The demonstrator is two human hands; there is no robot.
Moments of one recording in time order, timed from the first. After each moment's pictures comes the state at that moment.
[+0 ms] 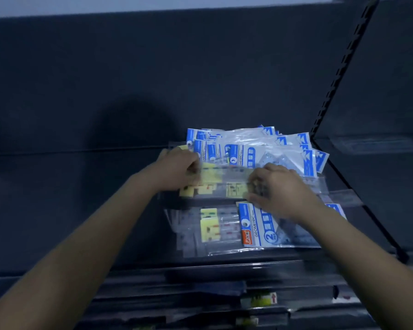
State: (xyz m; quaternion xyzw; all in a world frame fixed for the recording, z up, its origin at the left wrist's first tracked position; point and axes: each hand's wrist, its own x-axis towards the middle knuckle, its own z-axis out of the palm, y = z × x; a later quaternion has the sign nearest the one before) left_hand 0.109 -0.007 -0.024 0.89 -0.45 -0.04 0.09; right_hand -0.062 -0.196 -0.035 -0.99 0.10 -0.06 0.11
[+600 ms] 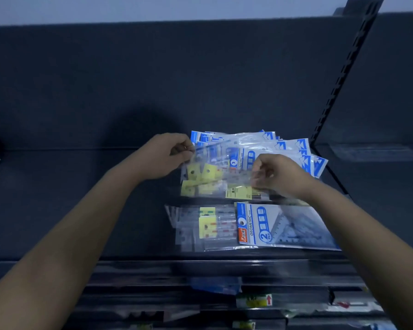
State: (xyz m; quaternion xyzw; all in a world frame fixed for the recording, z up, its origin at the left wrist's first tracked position) left_hand 0.098 0.021 0.014 0.85 -0.41 -0.06 0.33; right_hand -0.049 -0.218 -0.012 -0.92 0.10 -0.03 0.38
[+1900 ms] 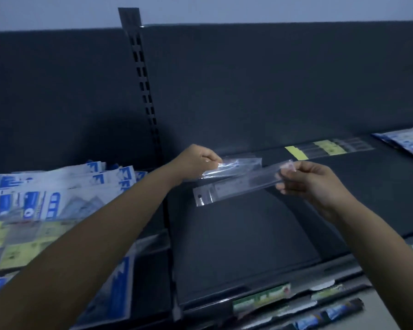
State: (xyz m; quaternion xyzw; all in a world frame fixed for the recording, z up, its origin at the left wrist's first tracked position) left_hand -0.019 -0.418 -0.021 0.77 -0.43 -0.23 0.41; right_hand -0.245 -0.559 -0.018 -0.64 0.30 -0.24 0.67
